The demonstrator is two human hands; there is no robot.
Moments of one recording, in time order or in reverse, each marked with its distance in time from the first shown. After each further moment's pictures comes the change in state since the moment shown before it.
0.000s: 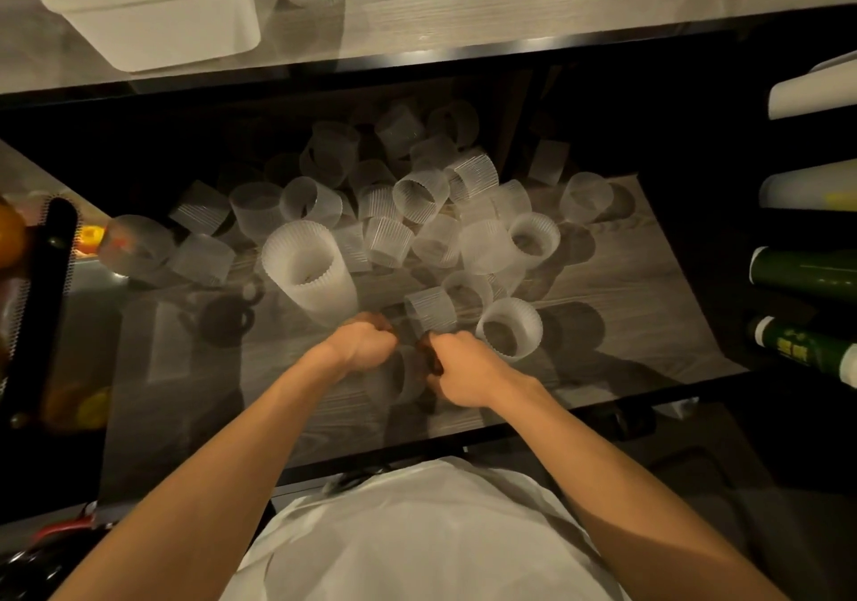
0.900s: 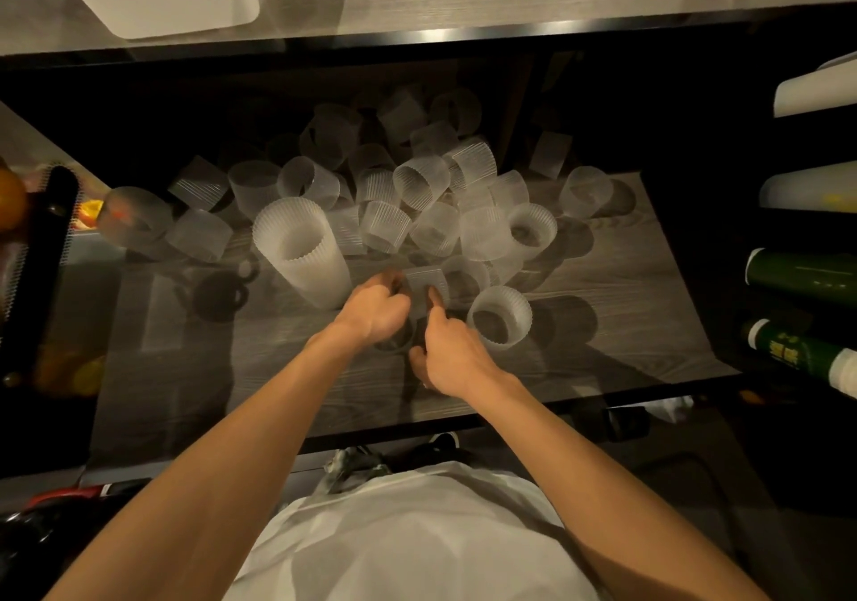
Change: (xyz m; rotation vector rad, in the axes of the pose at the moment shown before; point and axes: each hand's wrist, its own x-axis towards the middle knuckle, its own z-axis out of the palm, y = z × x) left_hand 0.011 0.025 0.018 -0.149 0.211 0.095; right_hand -0.013 -0.015 0.001 0.036 0.113 0.125
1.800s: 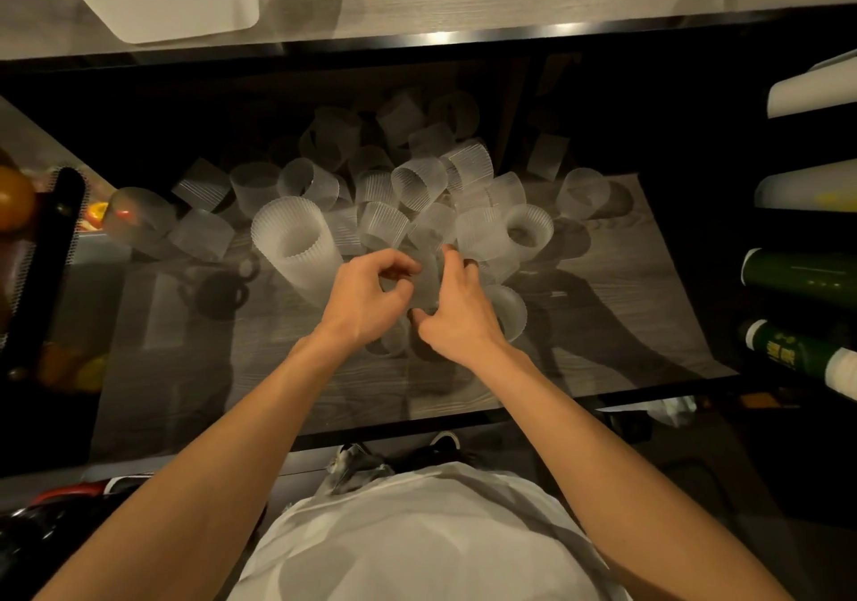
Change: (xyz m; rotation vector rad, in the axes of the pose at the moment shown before) left_hand -0.024 0.008 -0.010 -0.155 0.268 0.401; right_hand 0.005 0.001 -0.032 0.268 0.253 -0.038
